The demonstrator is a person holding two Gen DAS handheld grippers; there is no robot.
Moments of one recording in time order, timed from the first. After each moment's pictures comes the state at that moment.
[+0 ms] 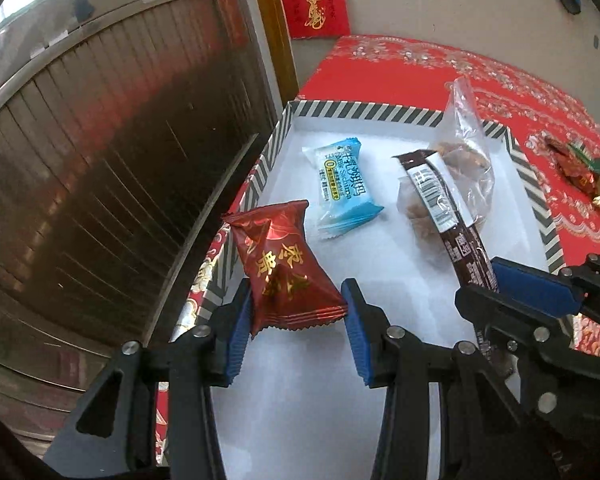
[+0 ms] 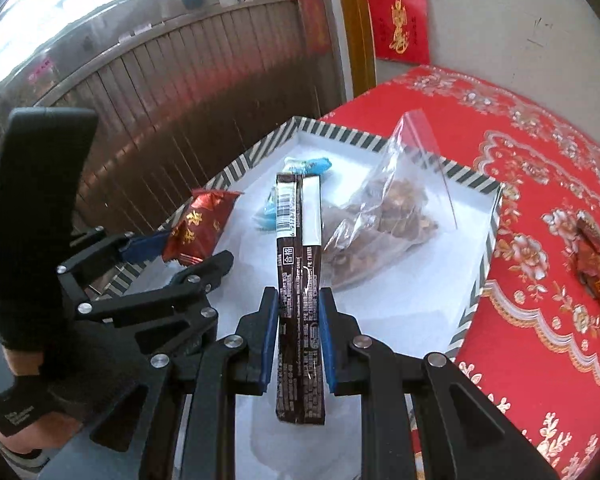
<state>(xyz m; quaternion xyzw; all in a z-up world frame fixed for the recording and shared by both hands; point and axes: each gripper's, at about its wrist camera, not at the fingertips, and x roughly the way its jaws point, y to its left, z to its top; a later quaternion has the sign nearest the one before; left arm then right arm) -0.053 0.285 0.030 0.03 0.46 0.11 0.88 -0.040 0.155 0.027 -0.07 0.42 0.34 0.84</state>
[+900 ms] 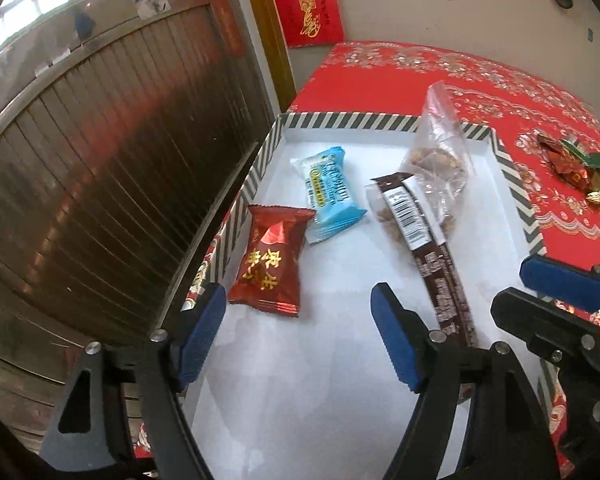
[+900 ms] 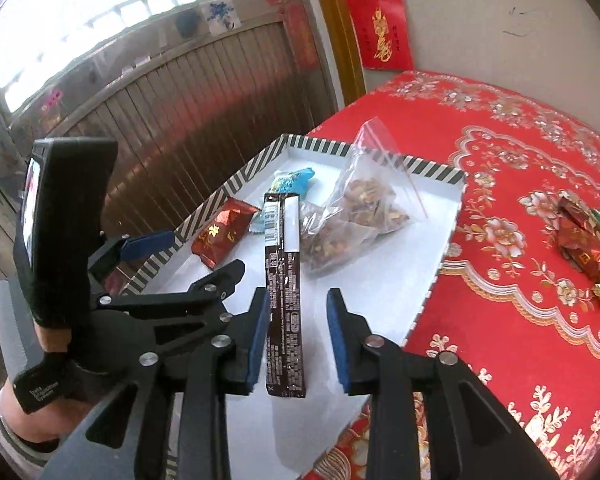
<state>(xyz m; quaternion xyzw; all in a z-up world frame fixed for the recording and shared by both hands) -0.063 0.266 0.042 0.04 0.45 0.11 0.89 -0.054 0.116 0.047 -0.03 0.40 0.34 0.85</state>
